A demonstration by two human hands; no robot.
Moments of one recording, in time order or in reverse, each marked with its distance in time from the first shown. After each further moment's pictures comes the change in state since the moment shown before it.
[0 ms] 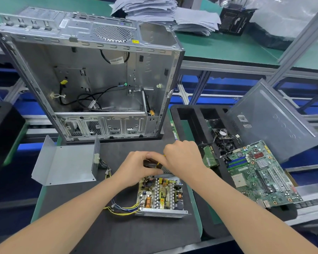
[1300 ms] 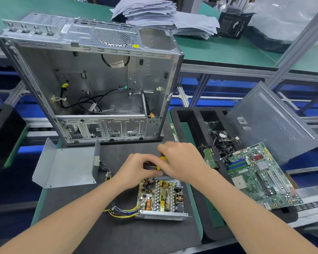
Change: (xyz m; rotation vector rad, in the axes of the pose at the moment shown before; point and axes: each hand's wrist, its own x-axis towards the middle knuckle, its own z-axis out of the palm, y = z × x) left_hand -0.002 -0.001 -0.003 -0.027 -0.003 0.033; right_hand -0.005 0.008 0.000 0.173 0.043 -0.135
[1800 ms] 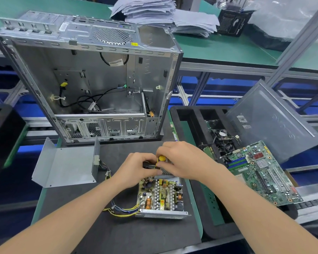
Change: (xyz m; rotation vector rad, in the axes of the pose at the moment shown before) left_hand 0.002 -0.007 0.001 0.087 -0.008 -0.006; right_hand -0.001 0.014 -0.014 0.116 -0.209 -0.160
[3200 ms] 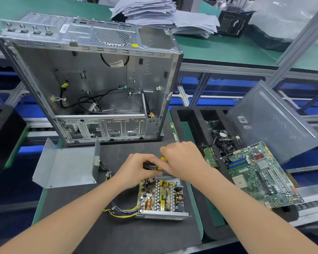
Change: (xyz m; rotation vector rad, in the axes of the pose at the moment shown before) left_hand -0.001 0.005 -0.002 -0.055 -0.025 -0.006; right_hand 0.009 -0.011 0.011 -0.260 0.095 0.169
